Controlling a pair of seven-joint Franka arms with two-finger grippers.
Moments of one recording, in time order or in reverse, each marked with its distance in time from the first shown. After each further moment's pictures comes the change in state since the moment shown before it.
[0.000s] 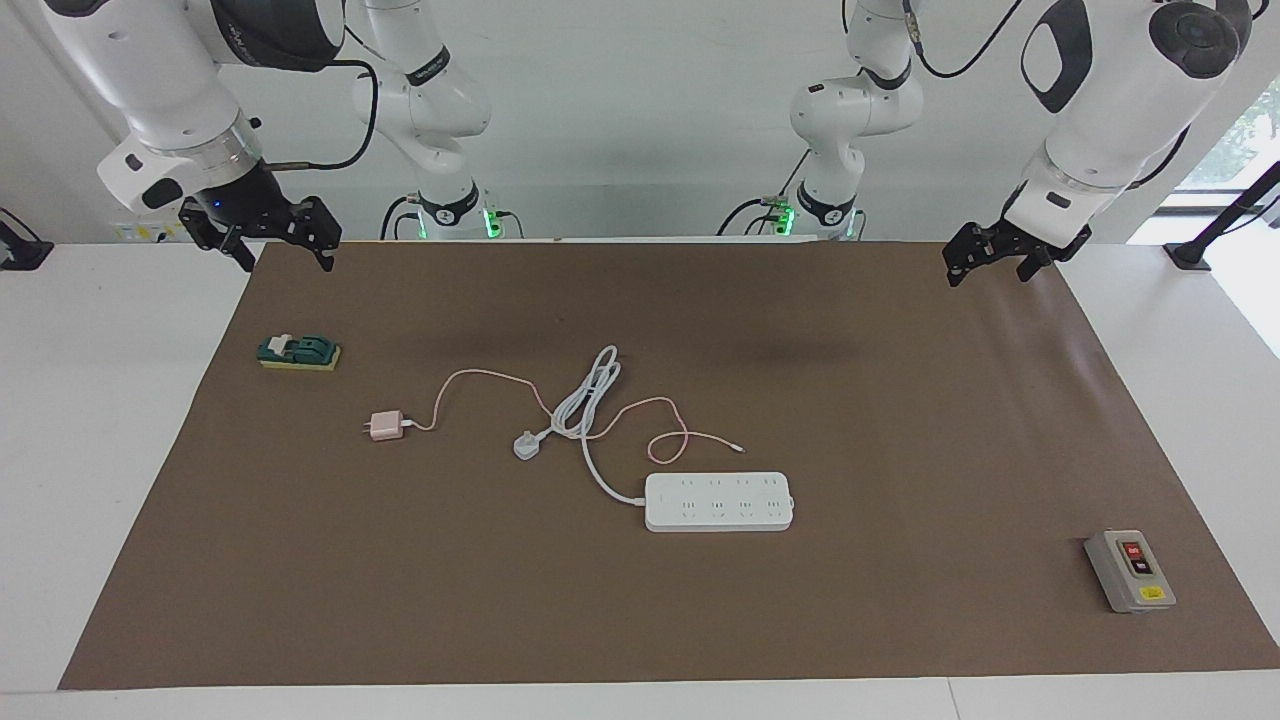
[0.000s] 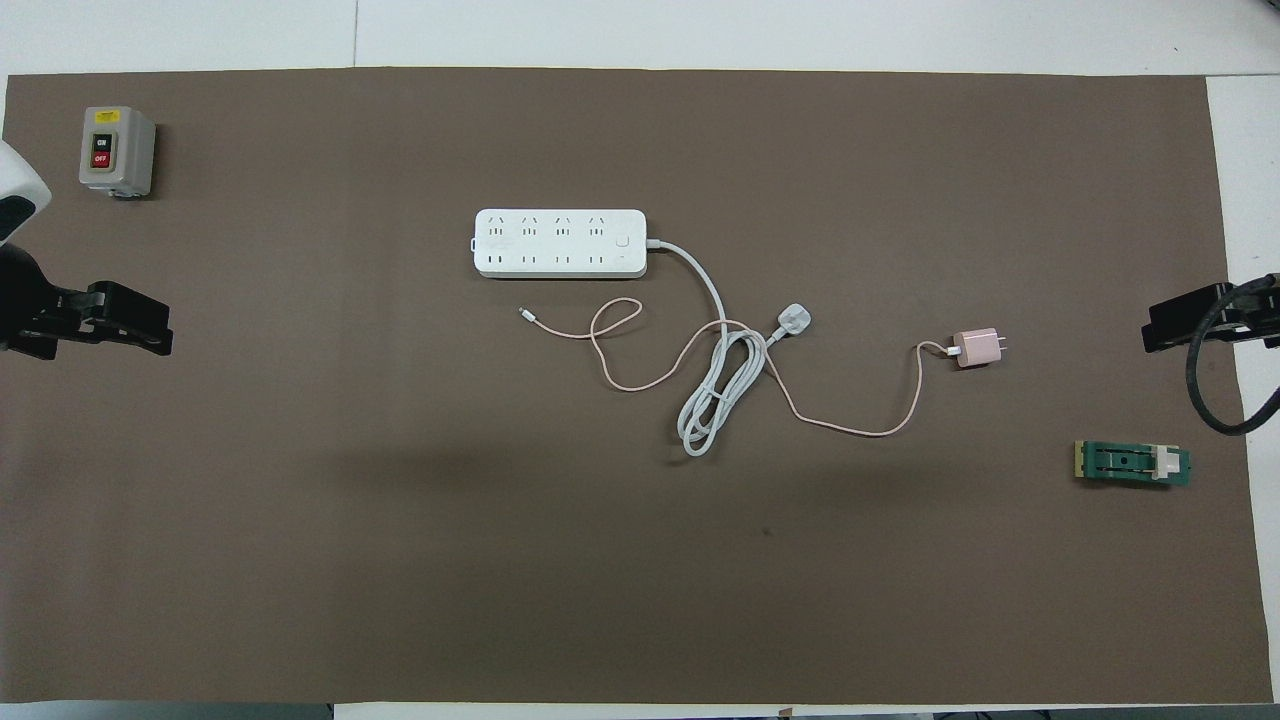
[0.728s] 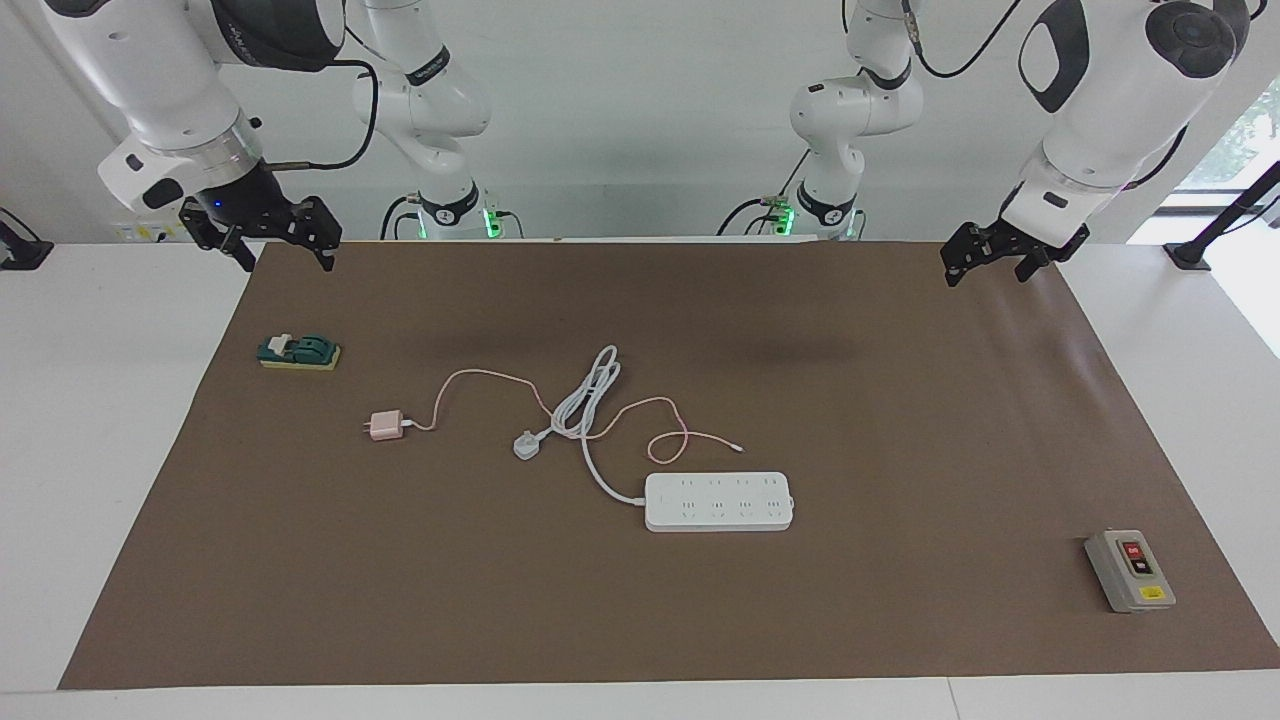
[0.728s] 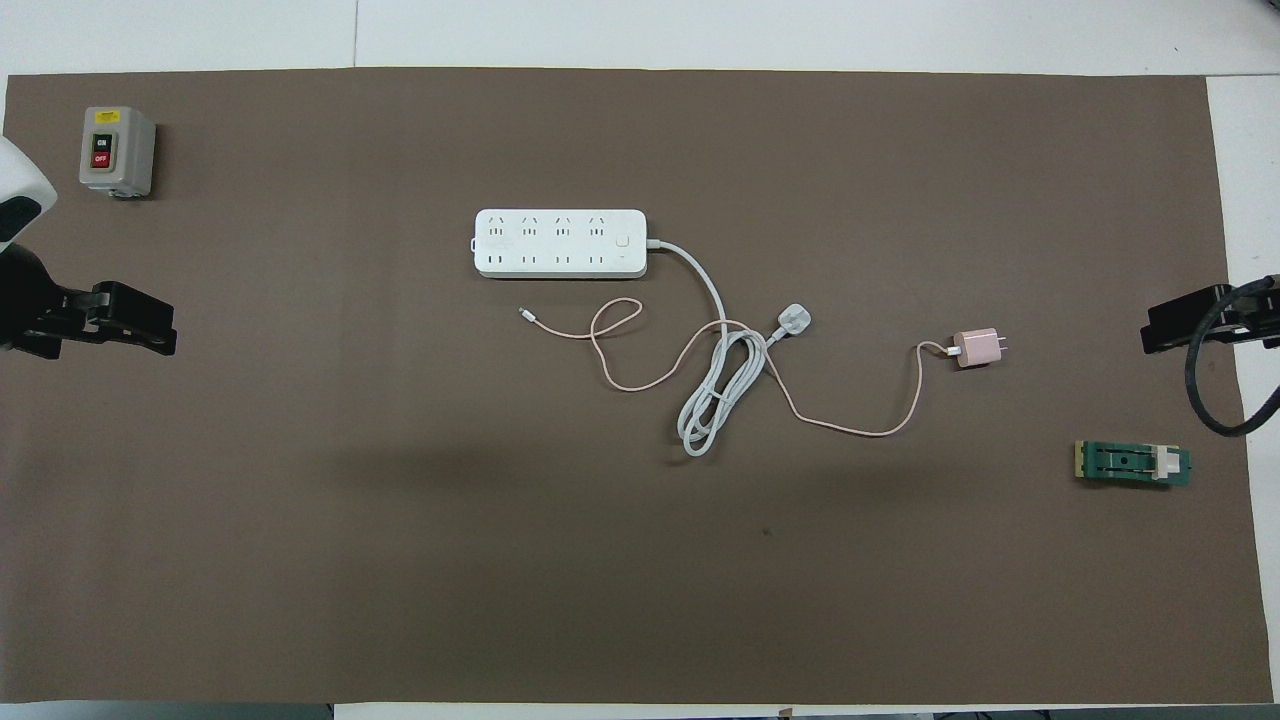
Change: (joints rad) left arm -0.003 0.000 -0.003 0.000 0.000 0.001 0.000; right arm 0.000 0.000 0.001 -0.003 0.000 0.000 -0.034
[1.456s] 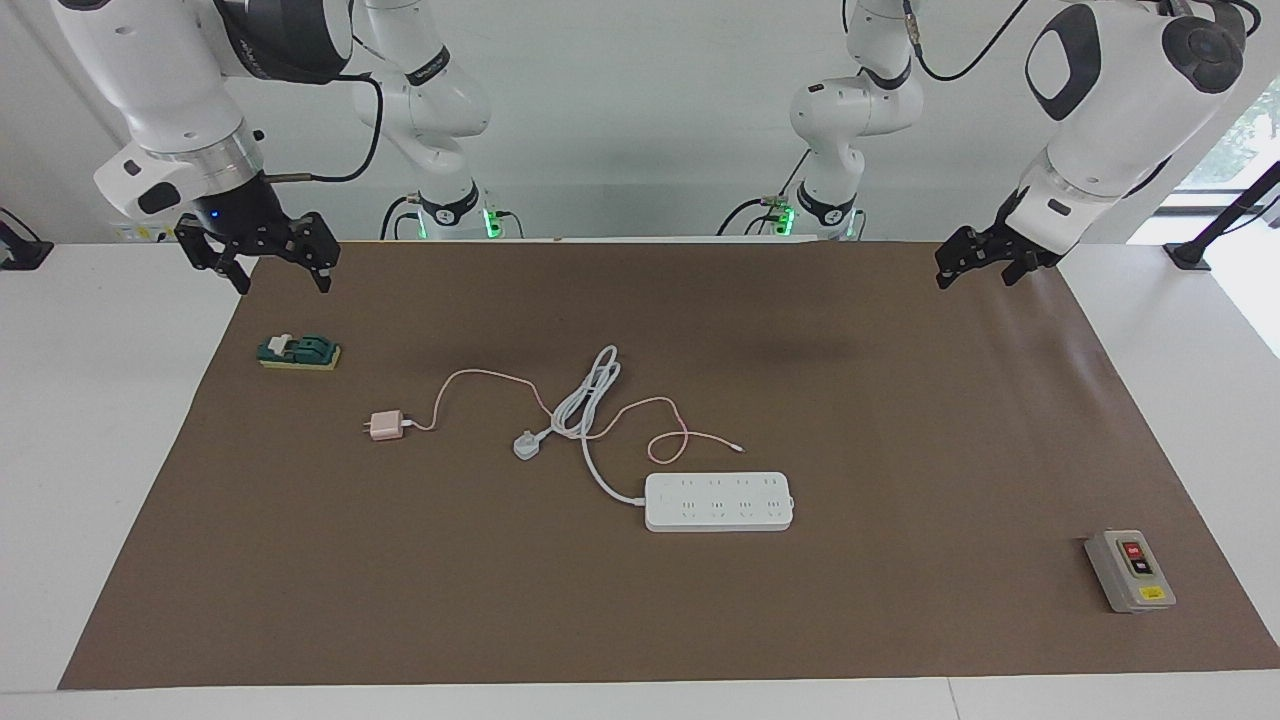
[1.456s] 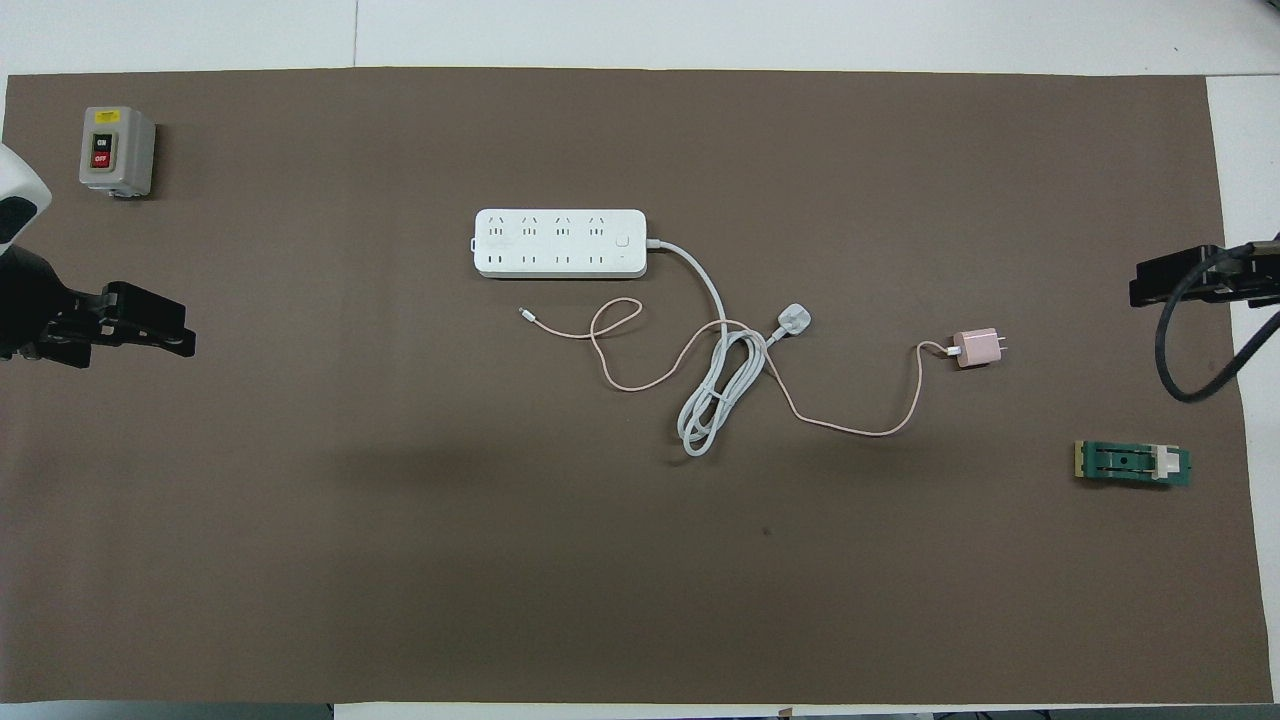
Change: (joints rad) left arm 0.000 -0.012 0.038 -0.062 -0.126 0.057 -0.025; right arm 0.003 0.000 0.006 -0.039 0.001 0.165 0.192
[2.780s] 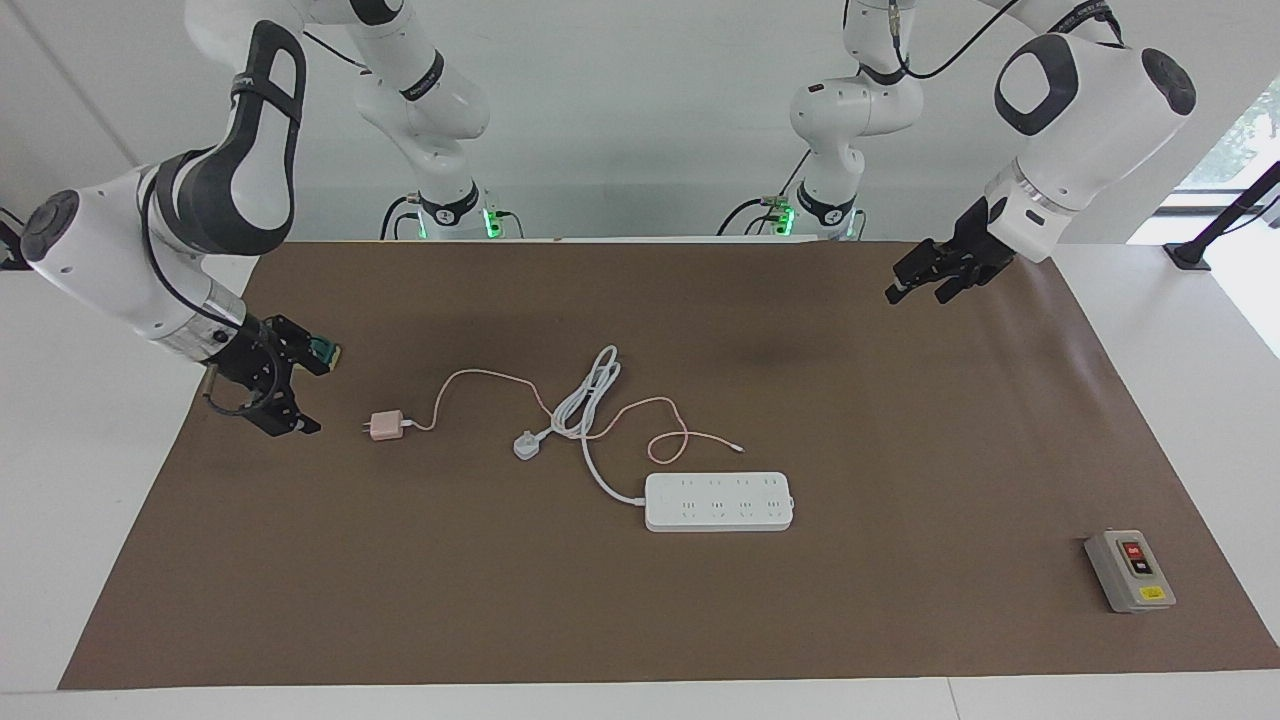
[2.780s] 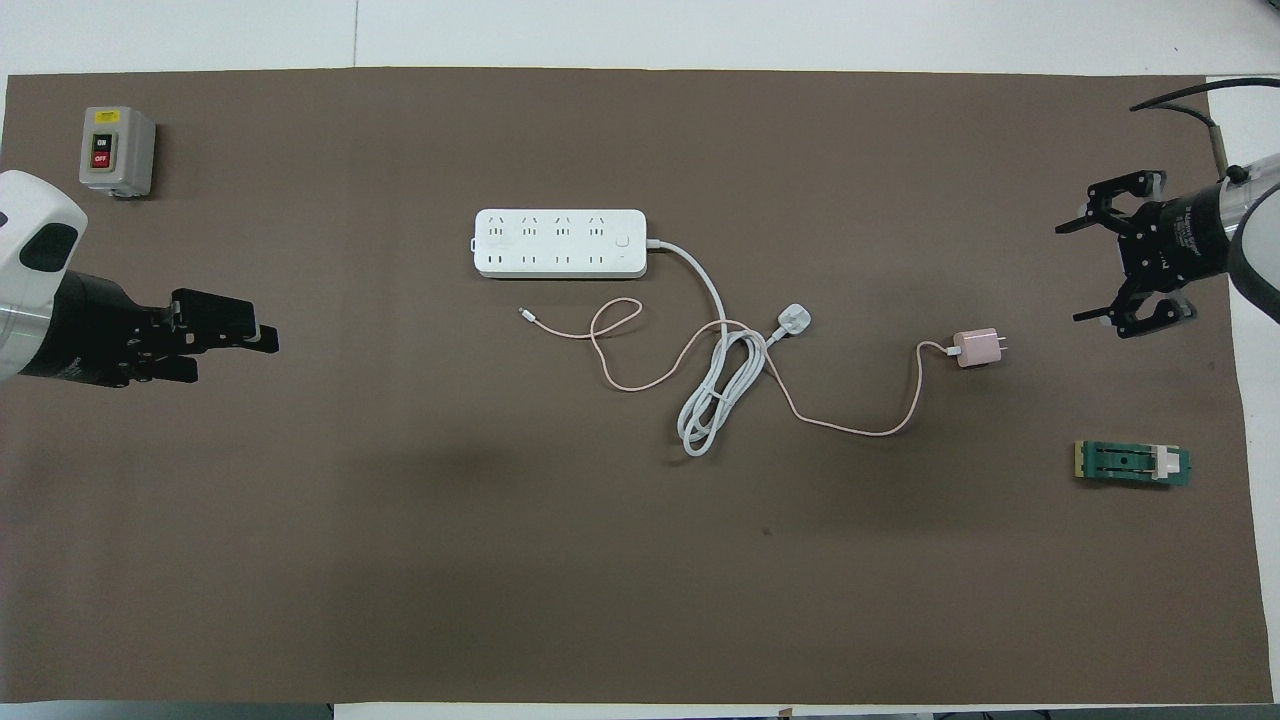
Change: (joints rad) left arm -0.001 -0.094 -0.001 -0.209 -0.248 0.181 -0.070; right arm -0.115 0.318 -0.016 -0.045 0.331 0.204 1.066
